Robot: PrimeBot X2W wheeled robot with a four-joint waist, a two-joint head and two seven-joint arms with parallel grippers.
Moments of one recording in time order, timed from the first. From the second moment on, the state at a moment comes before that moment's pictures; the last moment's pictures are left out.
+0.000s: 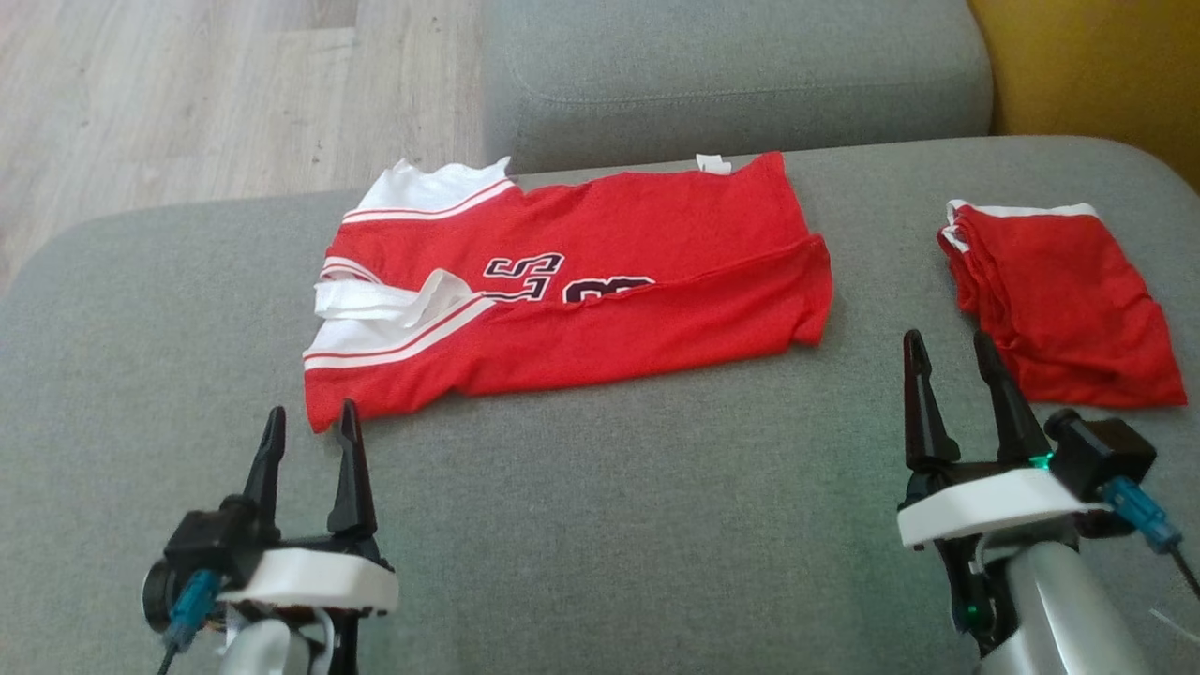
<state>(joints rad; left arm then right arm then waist) -0.11 0.11 -0.17 0.36 -0.36 0.00 -0.26 -0.15 -0.06 0.06 0.36 0.27 0.13 -0.25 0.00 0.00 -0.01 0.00</state>
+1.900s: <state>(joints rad) -0.67 0.10 -0.23 0.97 -0.27 -0.07 -0.25 -0.57 -0.05 0.03 0.90 0.29 0.13 -0.12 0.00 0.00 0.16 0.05</state>
